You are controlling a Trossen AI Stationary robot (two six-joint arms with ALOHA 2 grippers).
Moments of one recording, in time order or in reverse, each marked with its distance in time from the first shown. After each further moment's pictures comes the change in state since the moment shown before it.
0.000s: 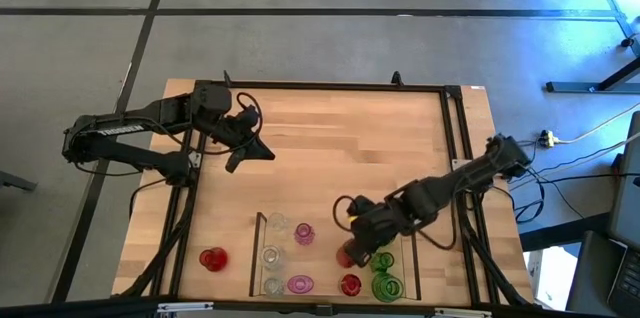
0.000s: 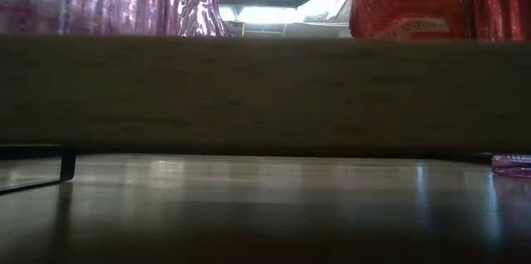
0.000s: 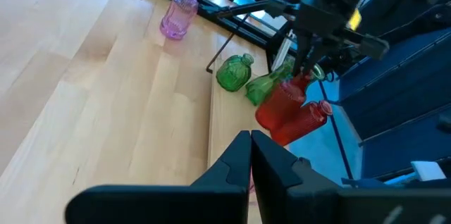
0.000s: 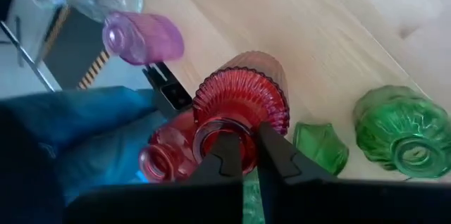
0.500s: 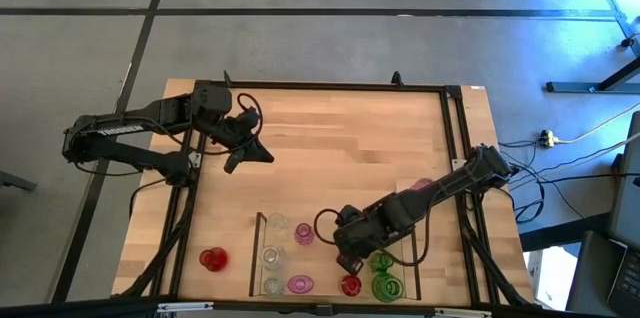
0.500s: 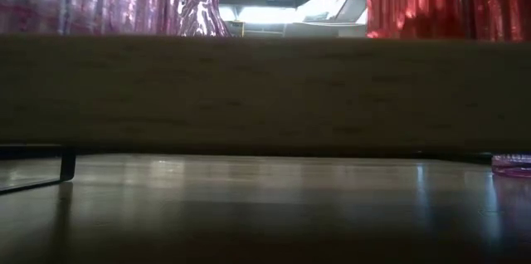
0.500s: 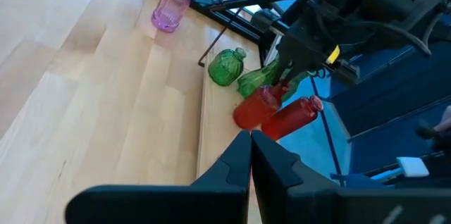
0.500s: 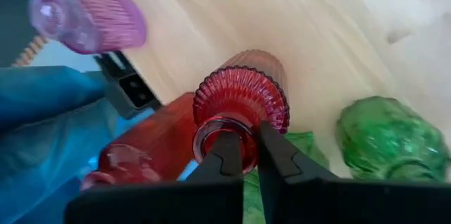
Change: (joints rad) left arm -0.004 0.000 0.000 -0.009 0.030 -0.026; right arm -0.002 0.163 0.125 -0.120 -0.019 -0.114
